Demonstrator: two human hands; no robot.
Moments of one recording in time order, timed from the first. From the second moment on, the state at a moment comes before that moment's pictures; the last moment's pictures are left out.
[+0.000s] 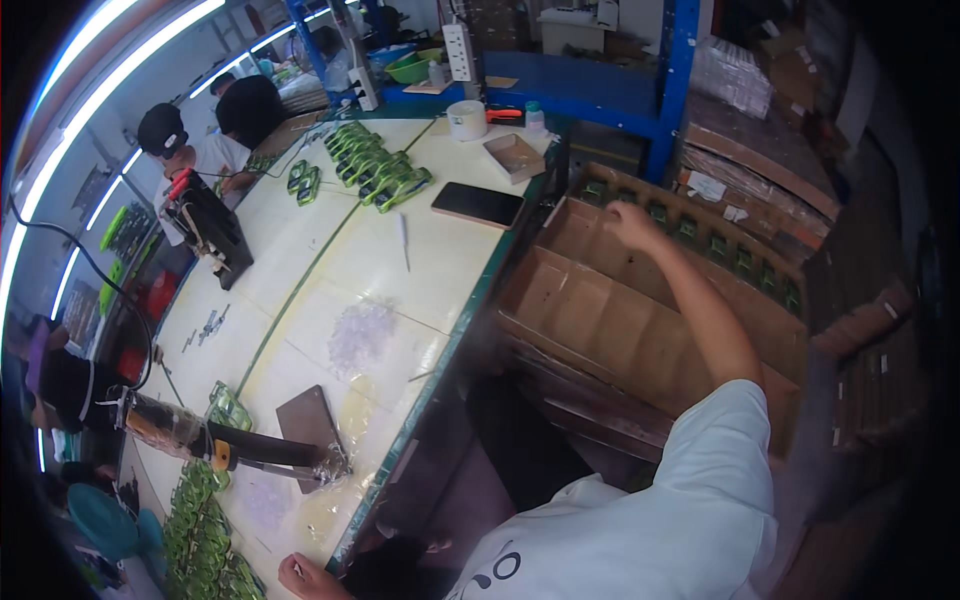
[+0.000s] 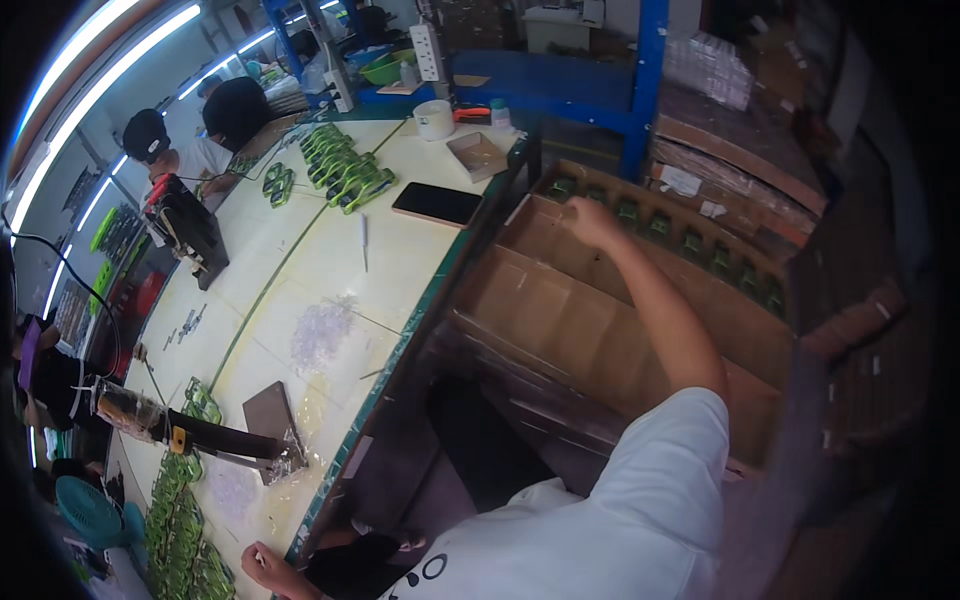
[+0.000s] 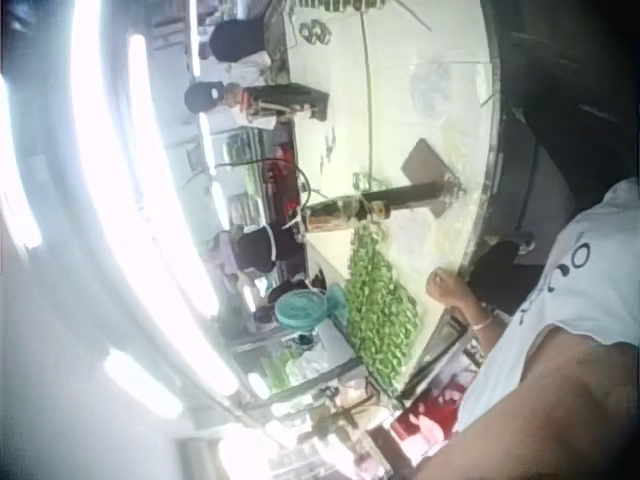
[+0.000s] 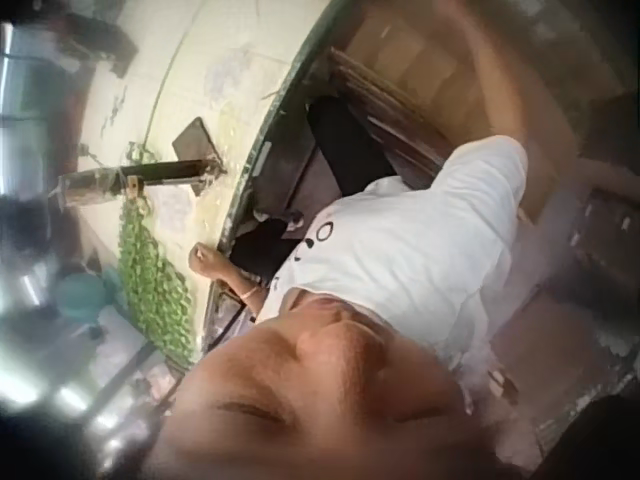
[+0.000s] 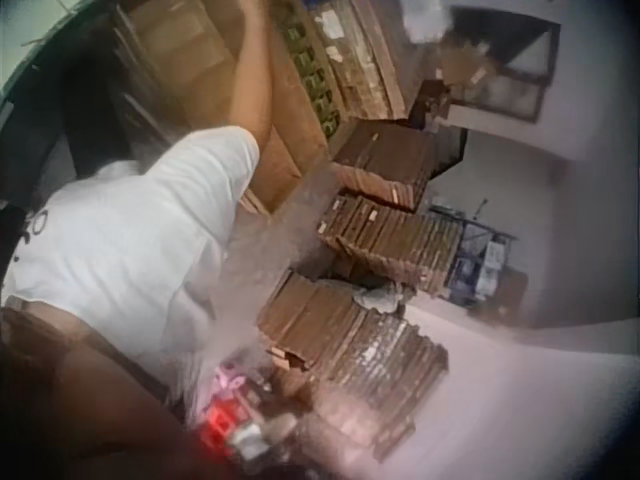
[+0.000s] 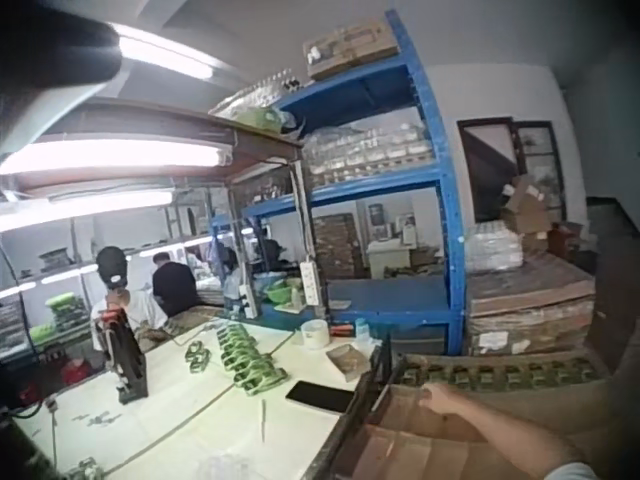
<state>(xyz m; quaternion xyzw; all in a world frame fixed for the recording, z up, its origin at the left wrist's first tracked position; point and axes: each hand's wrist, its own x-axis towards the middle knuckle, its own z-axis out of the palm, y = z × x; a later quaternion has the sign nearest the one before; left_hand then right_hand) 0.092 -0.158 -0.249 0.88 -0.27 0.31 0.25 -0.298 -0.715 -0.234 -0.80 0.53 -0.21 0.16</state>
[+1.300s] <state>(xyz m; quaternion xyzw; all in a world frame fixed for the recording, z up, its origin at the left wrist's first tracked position) 0.087 -0.151 -0.258 0.89 -0.22 0.28 0.29 -0.470 -0.719 -0.284 -0.37 0.68 -0.53 0.36</state>
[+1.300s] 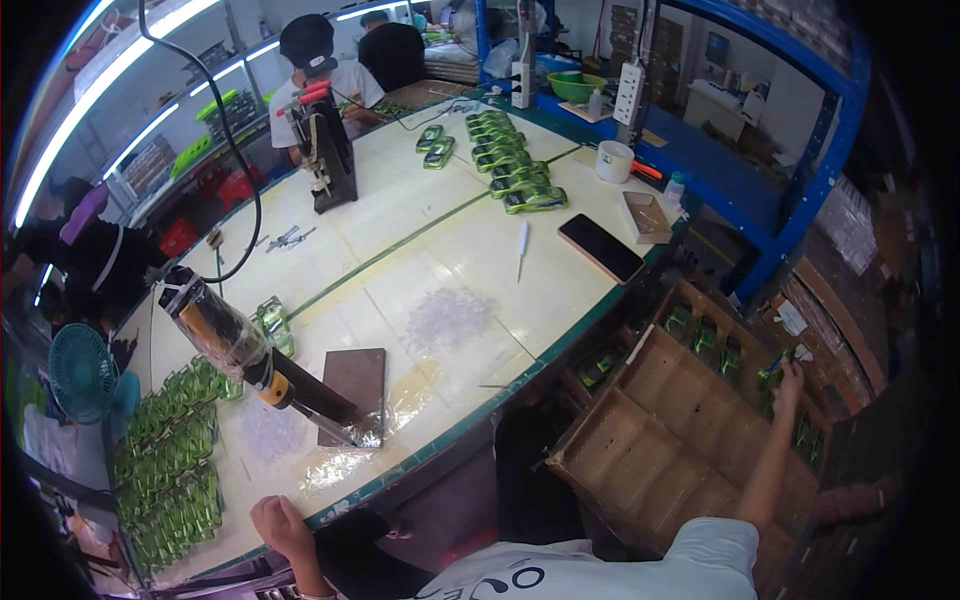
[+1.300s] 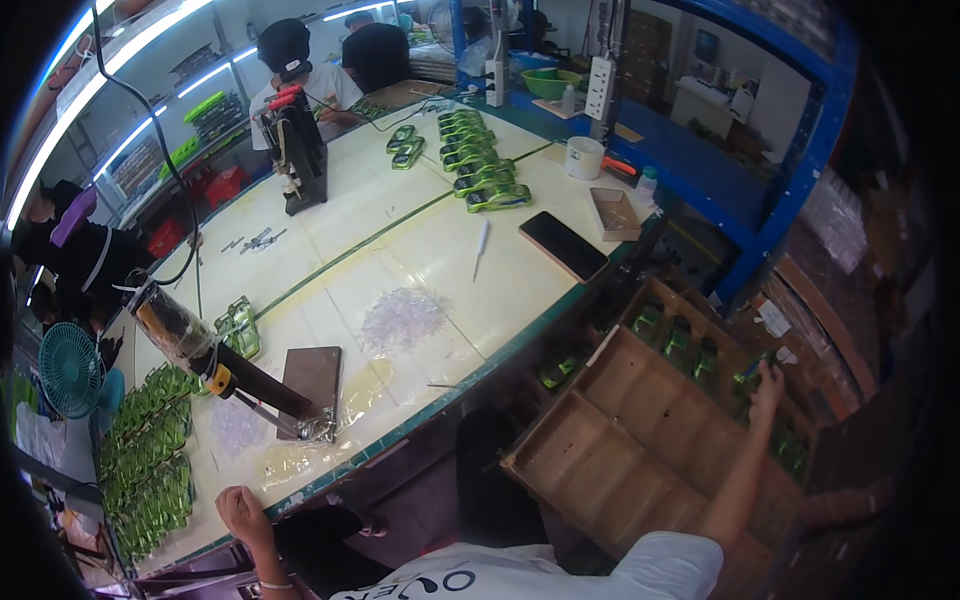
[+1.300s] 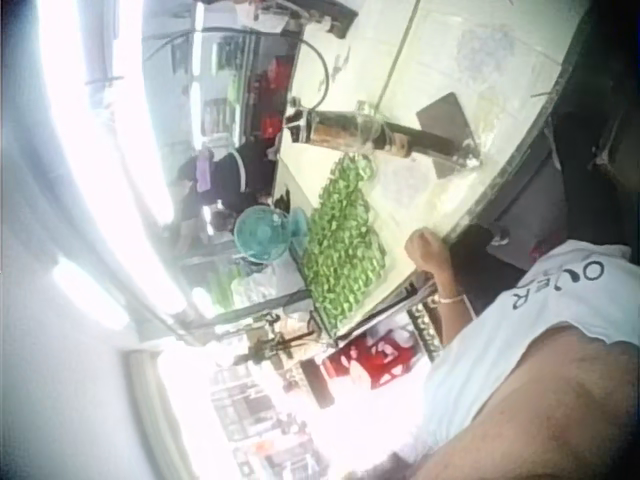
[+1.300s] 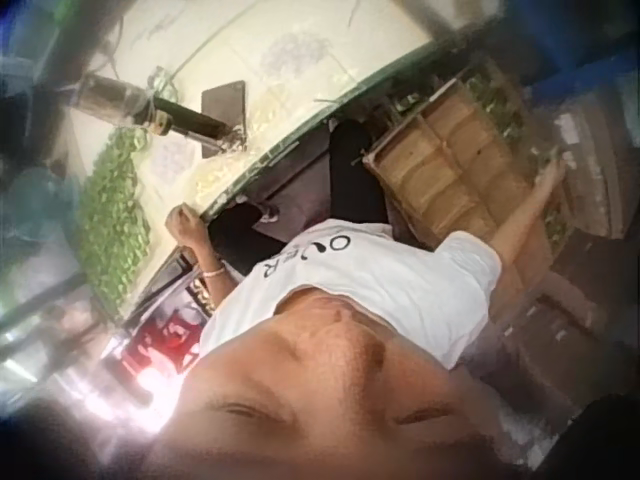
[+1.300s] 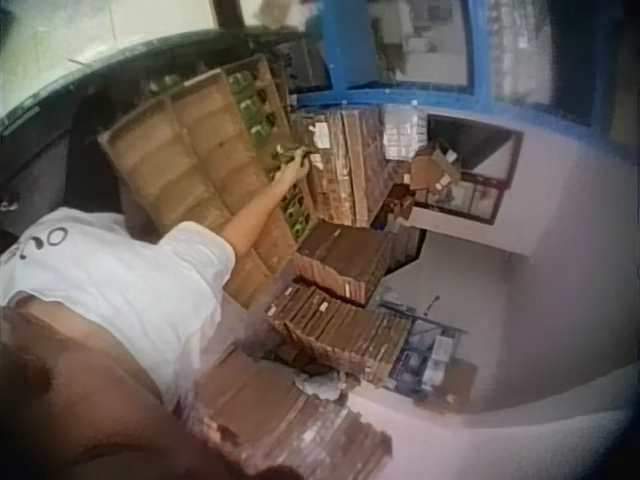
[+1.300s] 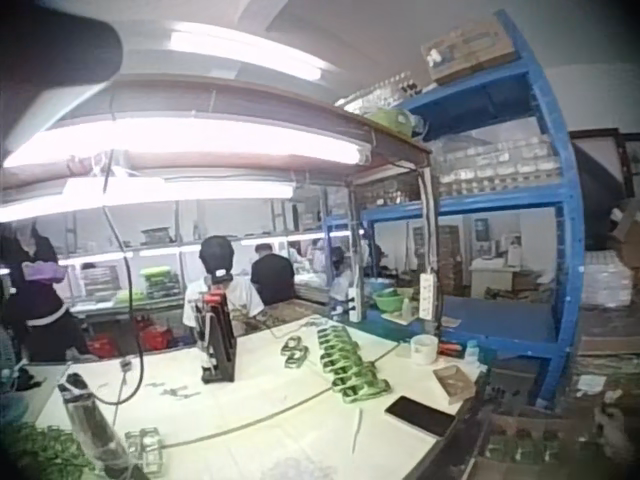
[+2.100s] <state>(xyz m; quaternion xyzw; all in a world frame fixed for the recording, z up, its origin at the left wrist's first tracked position) 0.092 -0.155 -0.256 0.89 -0.23 0.35 0.15 0.075 -0.706 -0.225 -0.85 0.19 -0.48 0.06</state>
